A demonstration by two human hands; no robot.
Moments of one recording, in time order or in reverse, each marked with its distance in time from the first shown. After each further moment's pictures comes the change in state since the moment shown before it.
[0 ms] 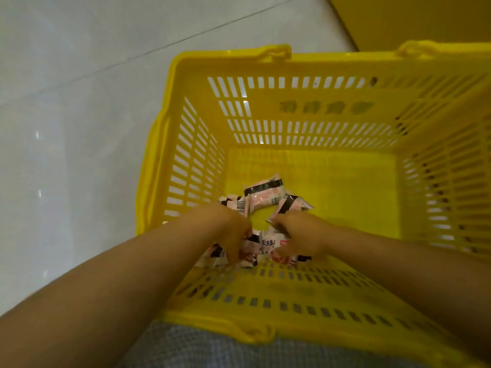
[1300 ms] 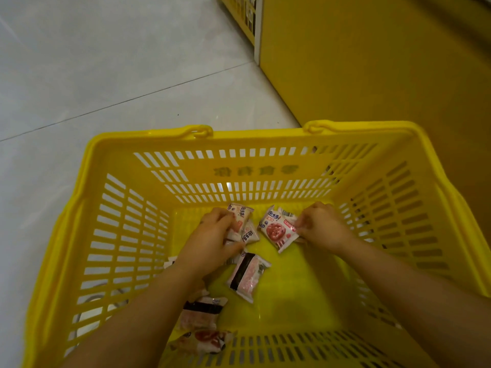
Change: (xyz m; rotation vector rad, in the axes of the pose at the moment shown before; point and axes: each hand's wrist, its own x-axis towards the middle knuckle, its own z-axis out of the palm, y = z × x) left_hand 0.084 0.011 -0.036 -0.570 1.142 0.258; right_hand -0.026 0.136 -0.063 0.167 0.556 0.463
